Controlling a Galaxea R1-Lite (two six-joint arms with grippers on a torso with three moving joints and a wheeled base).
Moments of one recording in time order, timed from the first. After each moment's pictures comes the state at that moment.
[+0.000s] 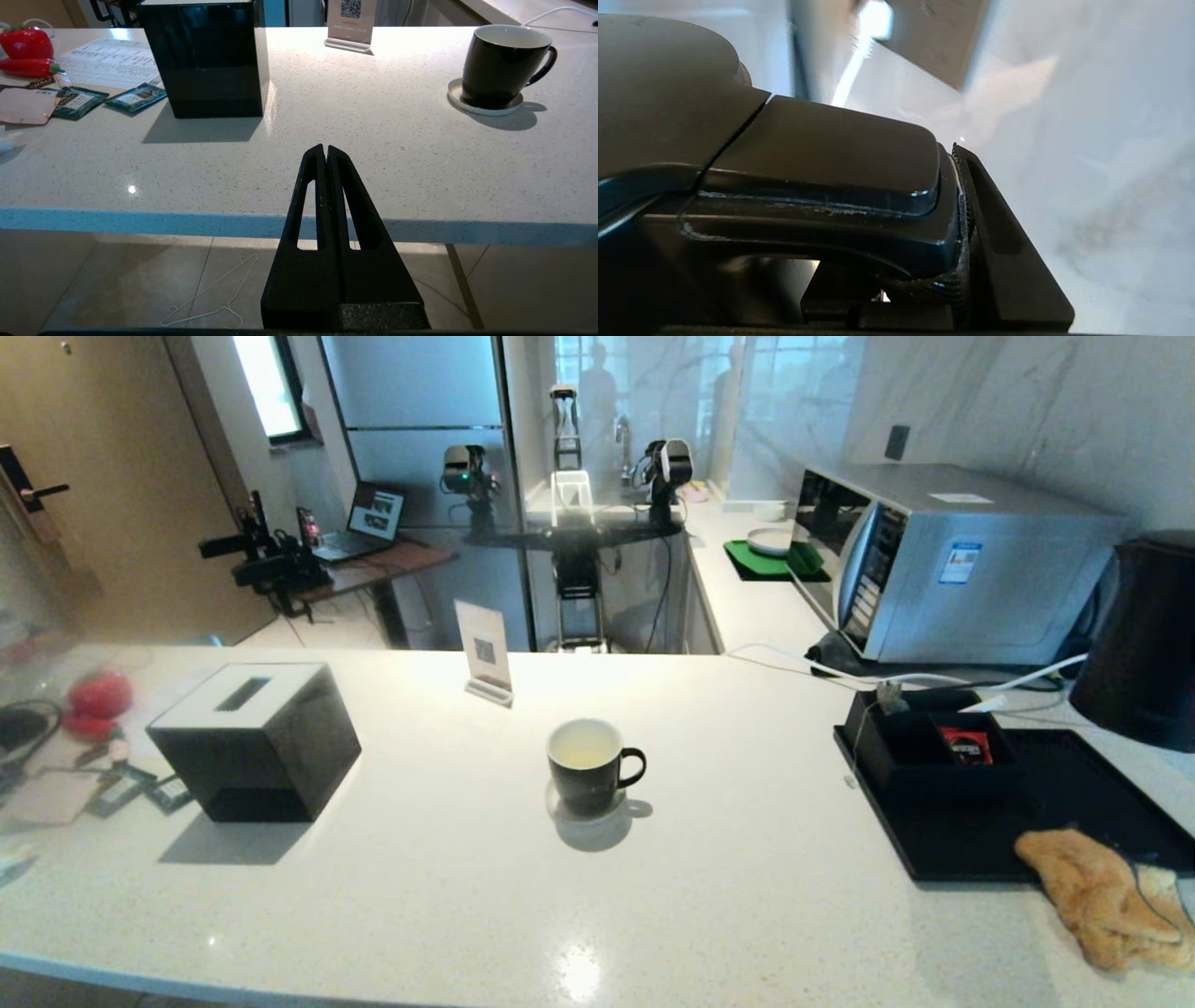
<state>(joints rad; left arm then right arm) -0.01 0.00 0.00 -0.01 0.01 0.01 -0.56 1.68 -1.01 -0.72 -0.24 -0.13</state>
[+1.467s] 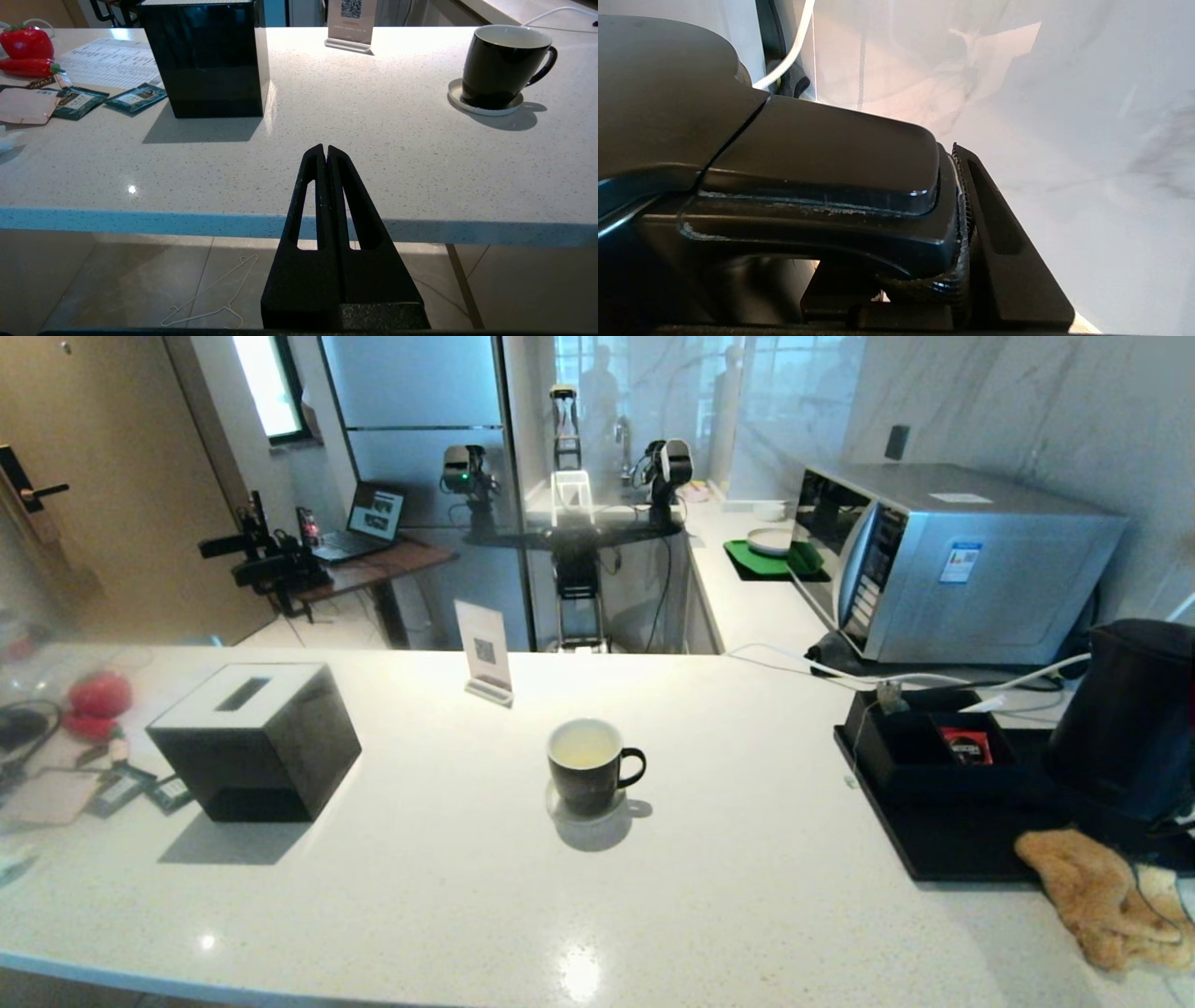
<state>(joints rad) -0.01 0.00 0.00 -0.01 0.01 0.01 -0.60 1.94 -0.75 -1.23 -0.24 -0.08</state>
